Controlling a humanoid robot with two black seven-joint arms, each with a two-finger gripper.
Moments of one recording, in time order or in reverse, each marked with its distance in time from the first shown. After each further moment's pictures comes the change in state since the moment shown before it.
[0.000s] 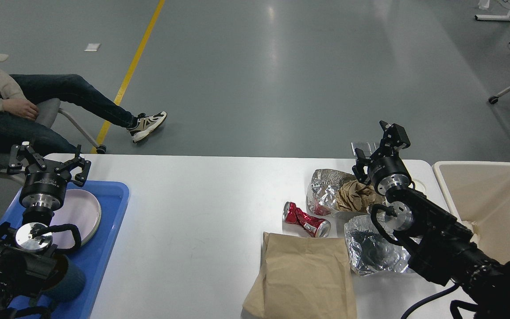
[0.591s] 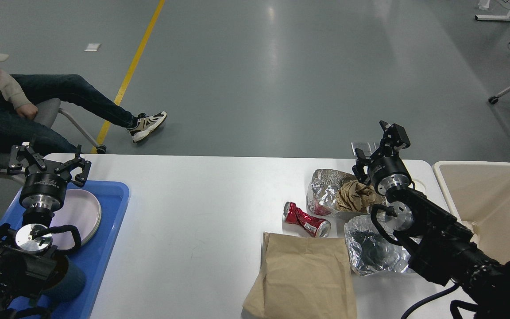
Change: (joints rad) left arm 0.004 -0.001 -0.001 0.000 0.000 -0.015 -0.001; right arm 0.000 0.000 0.000 0.000 0.000 0.000 0.000
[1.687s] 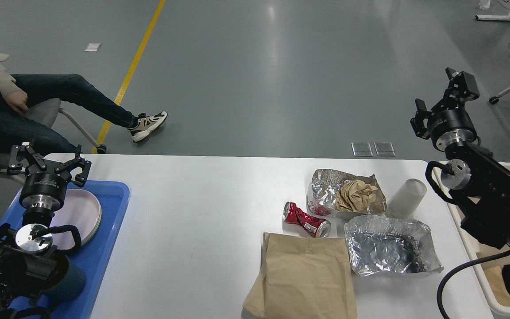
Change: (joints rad) left arm 0.000 0.000 0.000 0.000 0.000 0.000 0.000; right arm 0.133 -0.241 0.011 -0.001 0.003 0.000 0.000
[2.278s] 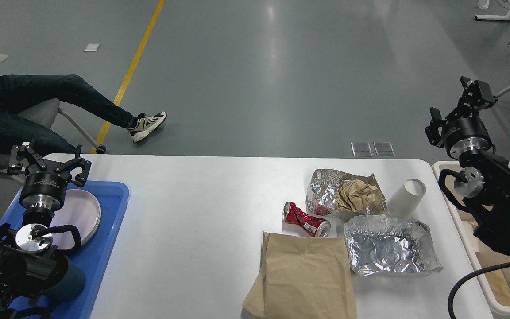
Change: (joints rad) left arm 0.000 0.000 0.000 0.000 0.000 0.000 0.000; right arm -0.028 -0.020 -0.026 0.004 -0.007 0.005 -0.006
